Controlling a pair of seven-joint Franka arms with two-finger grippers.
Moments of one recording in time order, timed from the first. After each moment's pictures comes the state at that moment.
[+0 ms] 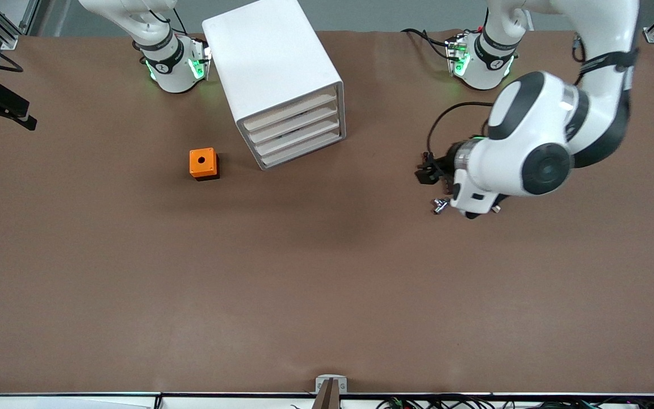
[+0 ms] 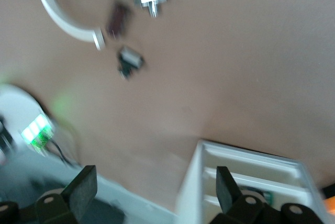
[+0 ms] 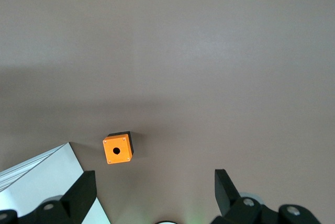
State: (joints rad) left arm -0.37 0.40 -0.06 -1.46 -0.35 1.42 -1.08; right arm 0.03 -0.07 -0.08 -1.52 0.02 1.43 -0.03
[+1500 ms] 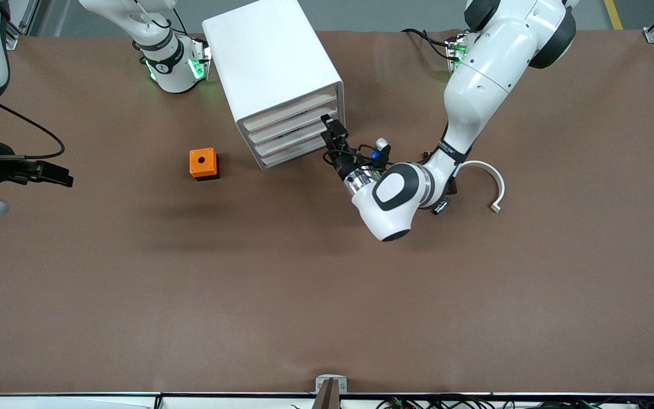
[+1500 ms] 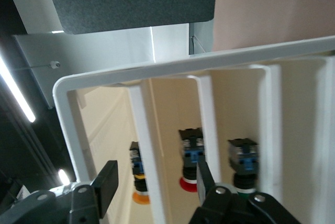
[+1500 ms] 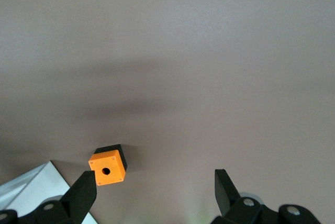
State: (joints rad) left arm -0.43 0.90 -0.26 -1.35 -1.01 1.35 -2.33; right arm 0.04 0.16 -0.09 -1.52 0.01 1.52 0.06
